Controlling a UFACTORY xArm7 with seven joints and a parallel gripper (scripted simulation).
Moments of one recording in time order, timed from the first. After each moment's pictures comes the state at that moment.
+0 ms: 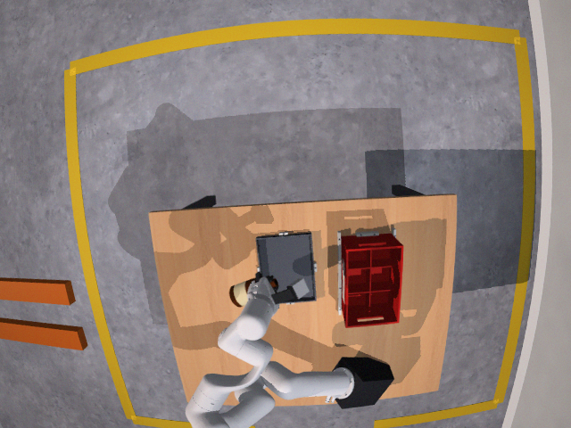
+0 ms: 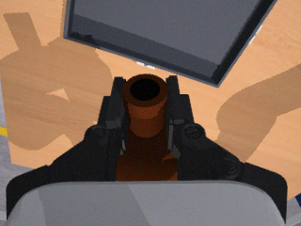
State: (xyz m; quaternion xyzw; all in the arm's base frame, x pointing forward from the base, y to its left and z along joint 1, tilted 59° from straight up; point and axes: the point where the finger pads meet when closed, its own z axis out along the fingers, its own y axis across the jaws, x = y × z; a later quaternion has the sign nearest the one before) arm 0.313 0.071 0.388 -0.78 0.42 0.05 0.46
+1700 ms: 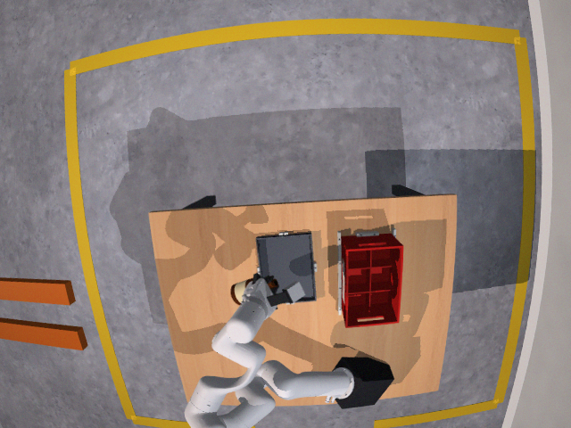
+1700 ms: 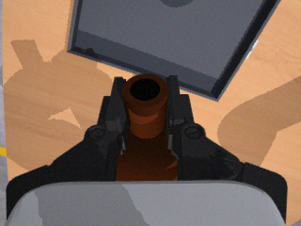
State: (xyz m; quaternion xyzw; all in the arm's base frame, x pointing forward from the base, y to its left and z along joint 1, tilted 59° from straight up) arm 0.313 0.071 0.388 -0.78 0.45 0.00 0.44
